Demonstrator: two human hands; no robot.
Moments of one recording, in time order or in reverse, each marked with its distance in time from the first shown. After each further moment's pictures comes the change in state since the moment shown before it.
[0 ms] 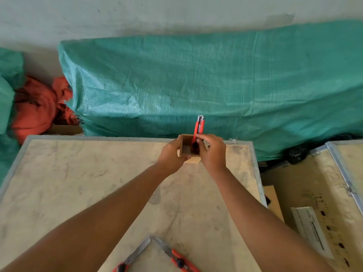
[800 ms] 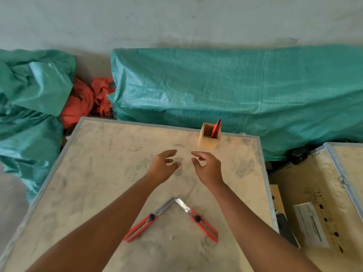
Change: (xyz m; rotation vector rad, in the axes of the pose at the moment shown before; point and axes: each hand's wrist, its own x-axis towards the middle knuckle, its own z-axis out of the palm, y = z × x) left_hand -0.174 -0.046 -0.059 -0.150 0.131 -0.164; right_hand -0.147 -0.110 -0.027 0.148 -0.234 0.090
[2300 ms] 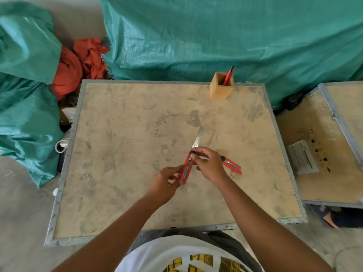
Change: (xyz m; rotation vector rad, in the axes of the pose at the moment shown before) left_hand -0.184 -0.156 -0.058 0.067 -0.280 0.085; right_hand -0.179 -0.053 0.095 0.281 -0.104 0.517
